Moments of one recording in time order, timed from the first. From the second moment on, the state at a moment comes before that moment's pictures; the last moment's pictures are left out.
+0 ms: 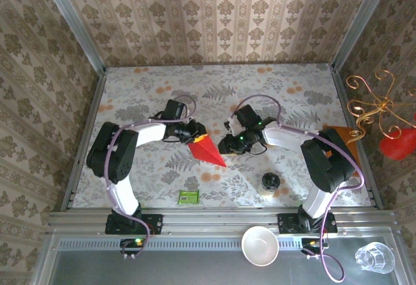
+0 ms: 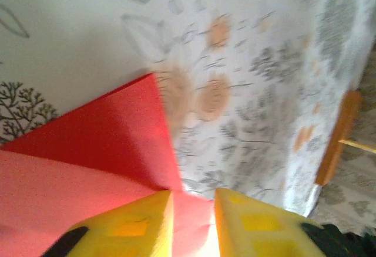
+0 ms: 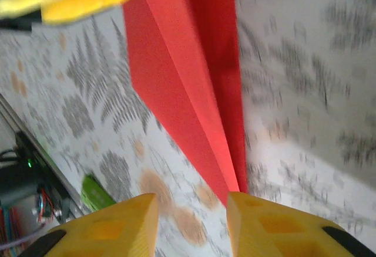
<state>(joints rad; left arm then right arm) -0.46 1.77 0.97 -0.12 0.60 -0.86 0.53 1.73 1.04 -0.40 -0.56 0.45</state>
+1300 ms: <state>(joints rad) -0.35 1.43 0.68 0.09 0.53 -0.98 0.49 1.91 1.28 -0.15 -0.74 0.48</state>
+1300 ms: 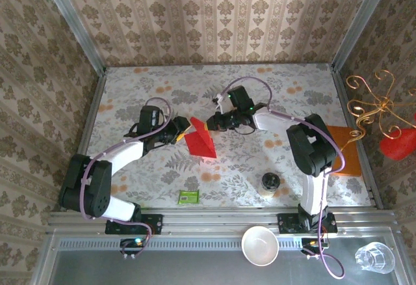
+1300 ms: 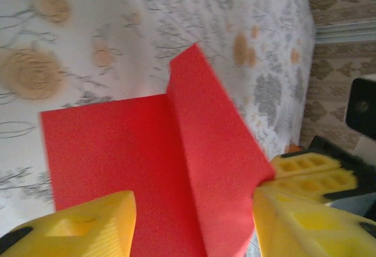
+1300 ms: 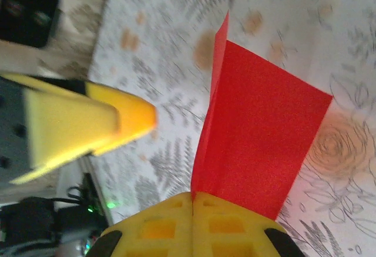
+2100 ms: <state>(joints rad) -0.43 1.53 0.72 0.59 0.71 -1.15 0.42 1.82 1.19 0.25 -0.82 0.93</state>
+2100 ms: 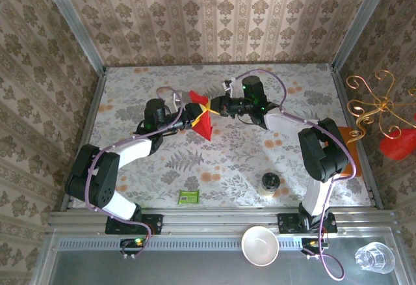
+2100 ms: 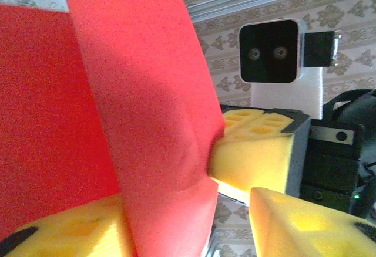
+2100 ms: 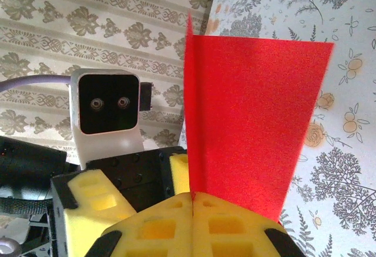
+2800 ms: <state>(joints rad) -0.43 1.53 0.72 0.63 0.71 -1.15 0.40 1.82 1.15 0.29 -0.82 0.97</state>
